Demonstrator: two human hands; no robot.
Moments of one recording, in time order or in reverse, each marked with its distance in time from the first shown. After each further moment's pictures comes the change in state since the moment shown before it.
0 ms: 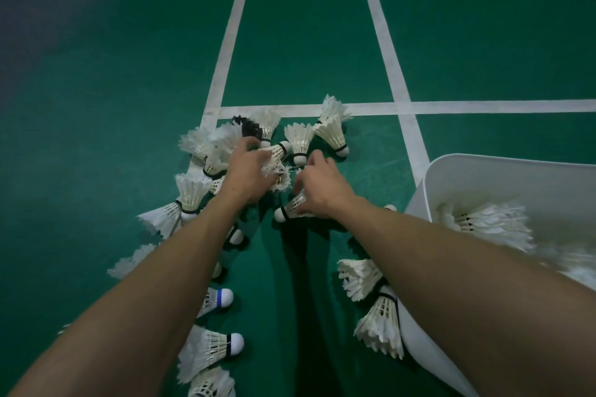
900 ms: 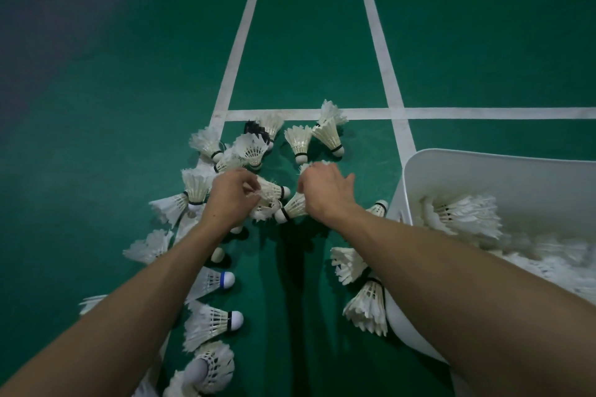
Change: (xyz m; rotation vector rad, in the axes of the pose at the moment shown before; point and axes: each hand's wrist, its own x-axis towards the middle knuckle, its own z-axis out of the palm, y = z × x) left_hand -0.070 -0.007 -0.022 -0.151 0.093 0.002; right_hand -0.042 -0.014 -0.010 -0.072 0.138 0.059
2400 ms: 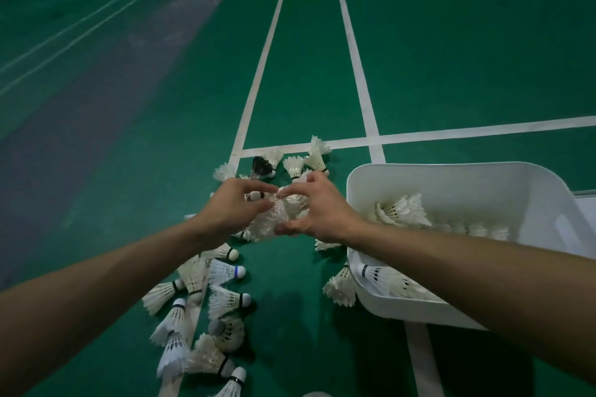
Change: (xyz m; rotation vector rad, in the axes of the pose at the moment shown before) left_hand -0.118 0.164 -0.109 -0.271 -0.235 -0.154; right_hand -0.146 0.022 -0.113 0.576 -0.022 -0.272
